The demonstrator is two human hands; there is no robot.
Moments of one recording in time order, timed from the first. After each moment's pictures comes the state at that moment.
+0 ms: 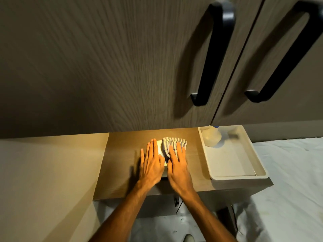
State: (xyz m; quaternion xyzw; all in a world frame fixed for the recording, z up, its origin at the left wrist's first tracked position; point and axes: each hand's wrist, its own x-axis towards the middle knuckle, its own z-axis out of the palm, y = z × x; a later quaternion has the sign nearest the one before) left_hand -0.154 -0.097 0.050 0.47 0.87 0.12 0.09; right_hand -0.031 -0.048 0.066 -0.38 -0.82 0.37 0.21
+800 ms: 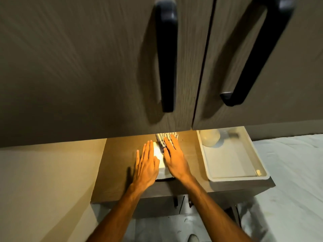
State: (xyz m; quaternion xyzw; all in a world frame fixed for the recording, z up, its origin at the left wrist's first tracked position) left_hand -0.156 -0.097 0.049 0.46 0.87 0.16 0.09; right_hand -0.047 0.008 0.077 -0.34 -0.82 0.41 0.21
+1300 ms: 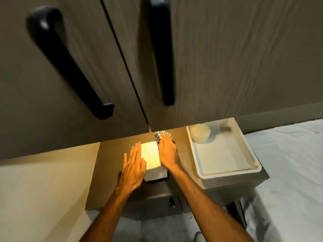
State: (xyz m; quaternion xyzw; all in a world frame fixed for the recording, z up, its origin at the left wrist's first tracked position) left_hand -0.156 -0.095 0.060 0.45 0.87 0.17 0.13; right_hand -0.056 0.037 0.079 -0.44 -0.69 0.51 0.24
